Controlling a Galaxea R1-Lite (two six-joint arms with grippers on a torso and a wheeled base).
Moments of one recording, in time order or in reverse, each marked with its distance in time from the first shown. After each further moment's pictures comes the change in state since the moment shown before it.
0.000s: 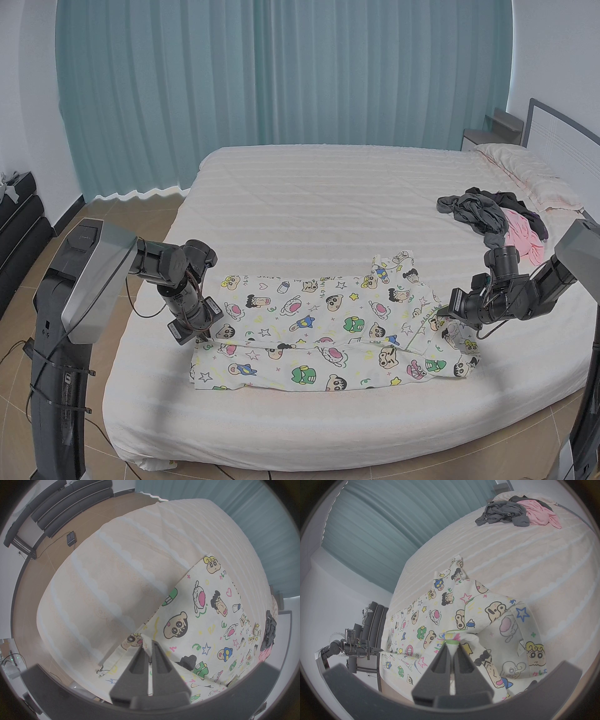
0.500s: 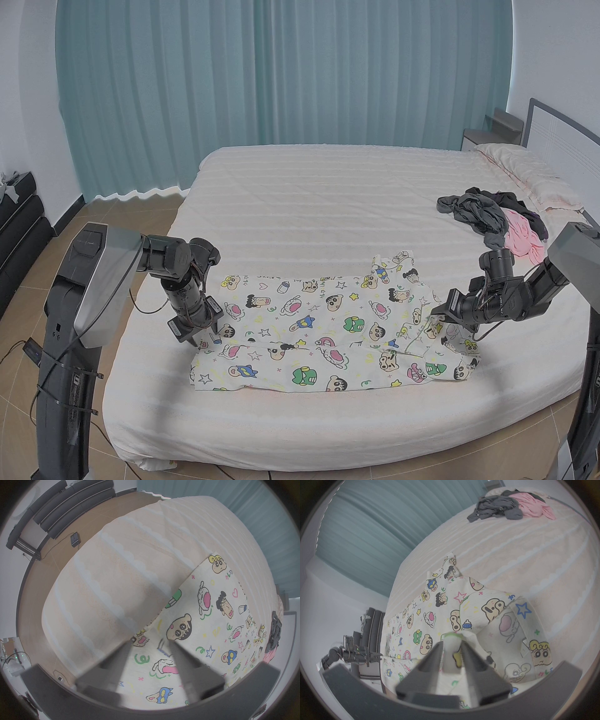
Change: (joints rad) left arm -0.003 0.065 -0.169 0.185 0.024 -0.004; right arm 0.005 0.044 -0.036 0.000 -0.024 0.121
